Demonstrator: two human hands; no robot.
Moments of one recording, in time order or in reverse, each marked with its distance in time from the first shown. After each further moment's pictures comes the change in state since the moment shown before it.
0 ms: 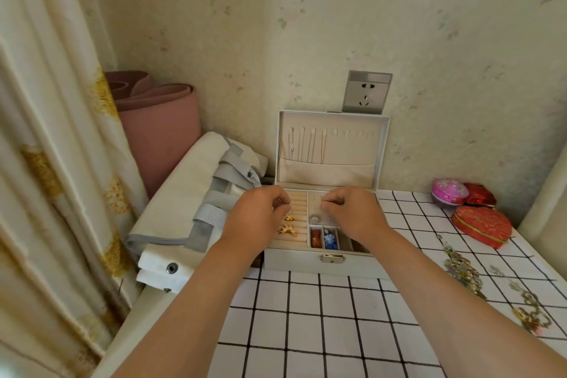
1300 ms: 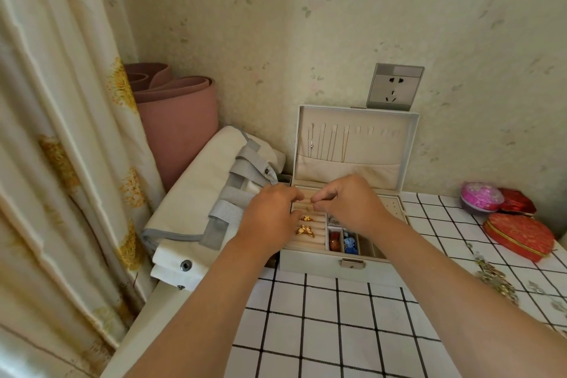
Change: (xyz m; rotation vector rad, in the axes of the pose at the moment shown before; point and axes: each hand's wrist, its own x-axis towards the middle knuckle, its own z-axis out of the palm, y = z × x) left_hand 0.006 -0.014 0.007 0.179 0.013 0.094; right_hand 0.018 -0.035 0.013 0.084 -0.190 -0.198
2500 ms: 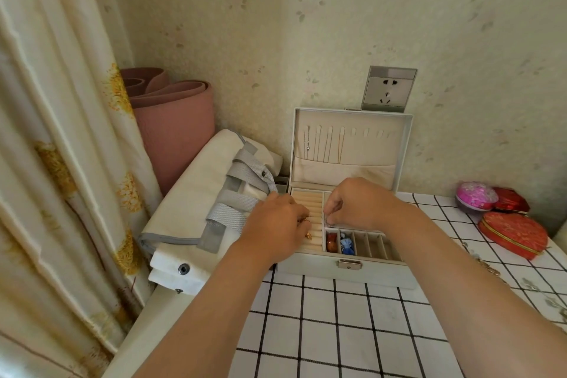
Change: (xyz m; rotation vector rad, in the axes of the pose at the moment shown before) left_hand -0.002 0.002 0.009 0.182 -0.166 0.088; right_hand 0.003 0.002 -0.028 -0.374 -0.255 0.022
